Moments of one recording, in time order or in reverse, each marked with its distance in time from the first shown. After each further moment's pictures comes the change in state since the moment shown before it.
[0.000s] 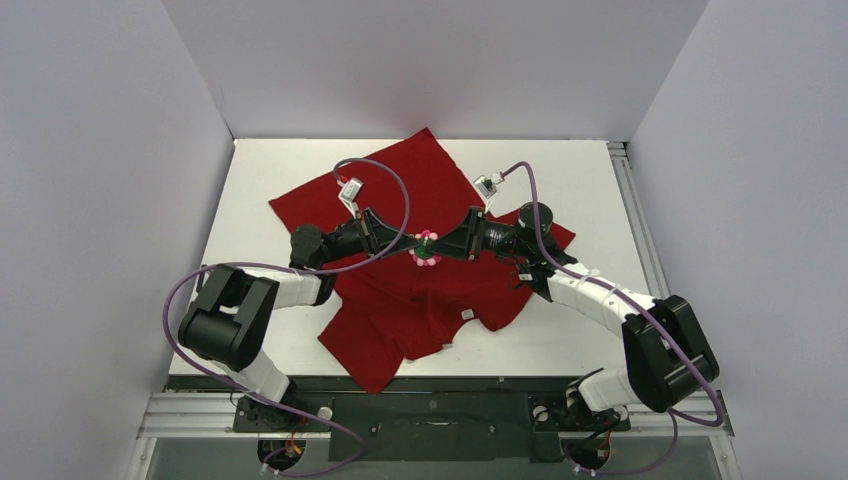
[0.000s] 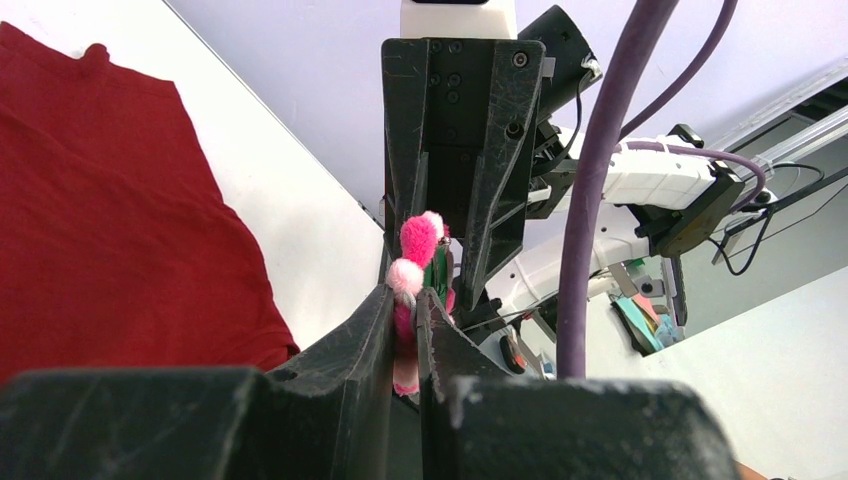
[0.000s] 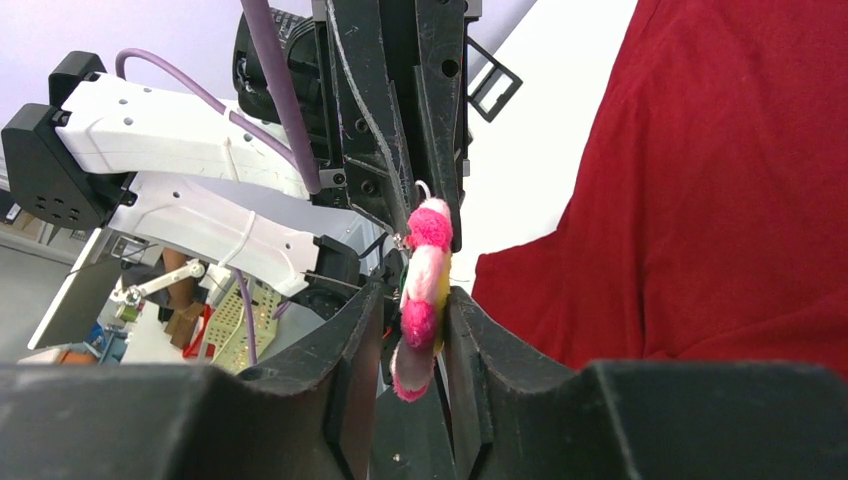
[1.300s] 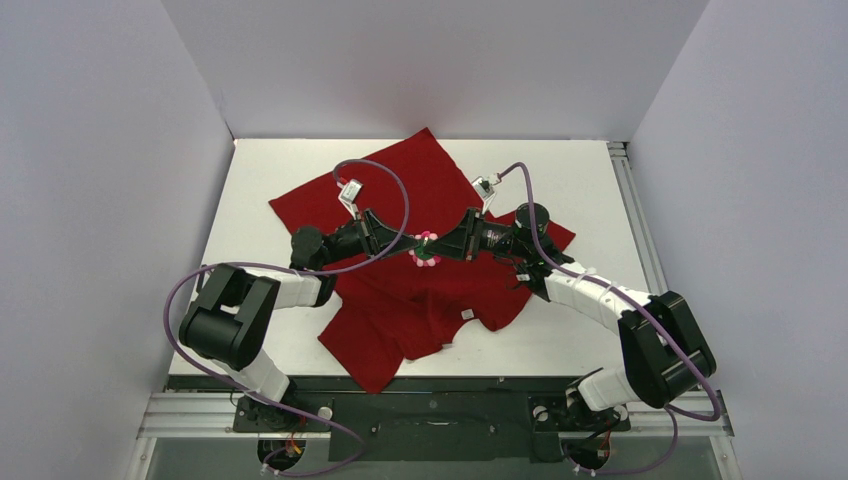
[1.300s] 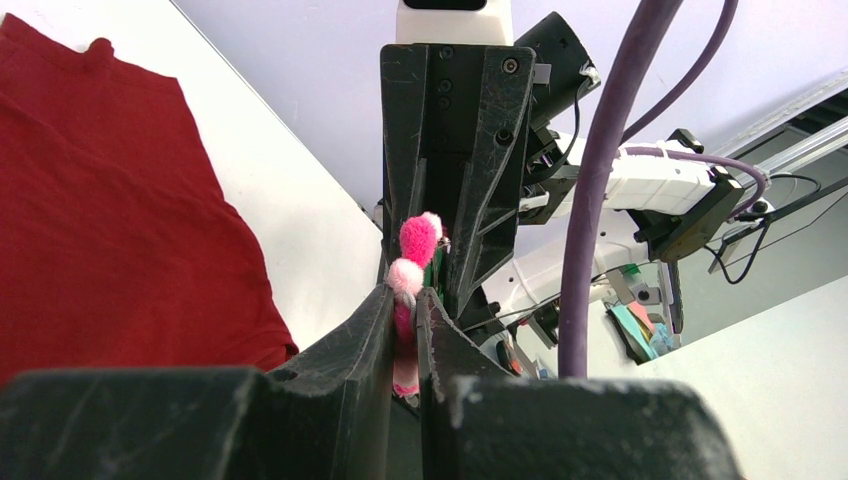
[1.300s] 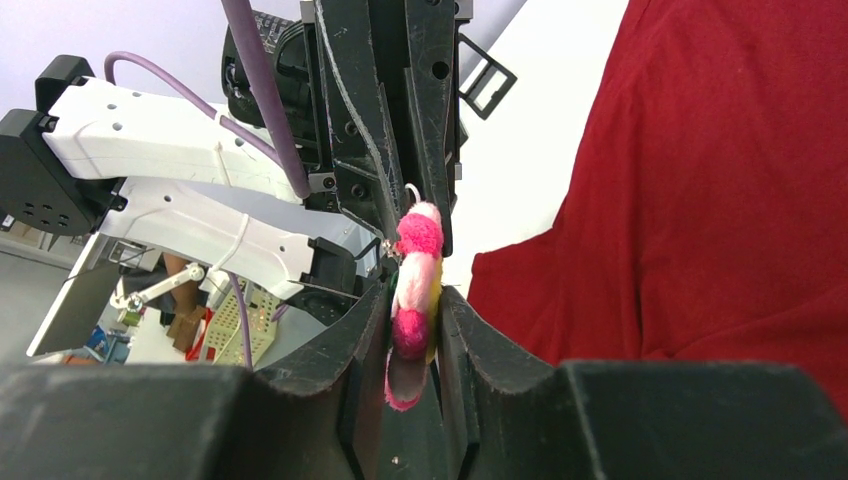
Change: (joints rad) left arm 0.000 0.006 -0.011 0.009 -0.014 -0.015; right arm 0.009 0.024 -0.001 0.010 0.016 0.003
